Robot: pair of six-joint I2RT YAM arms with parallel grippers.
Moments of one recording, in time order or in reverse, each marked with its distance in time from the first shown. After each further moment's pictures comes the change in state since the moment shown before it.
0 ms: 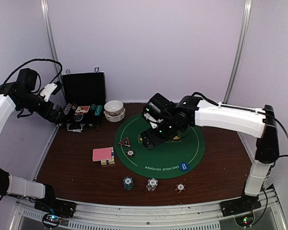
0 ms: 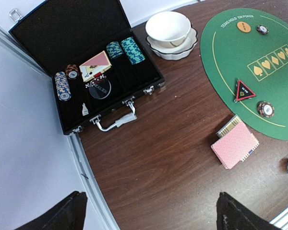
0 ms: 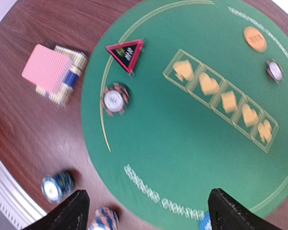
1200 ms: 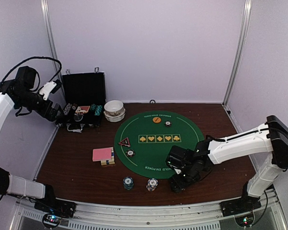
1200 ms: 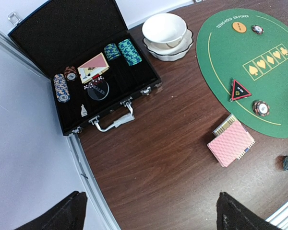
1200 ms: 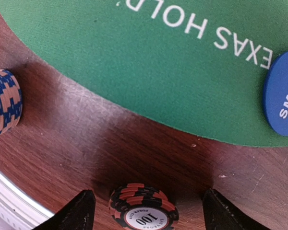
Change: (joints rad) left arm 0.000 0.010 0.047 -0.046 0.013 0.011; right arm 0.103 -0.279 -0.822 0.191 -0.179 0.219
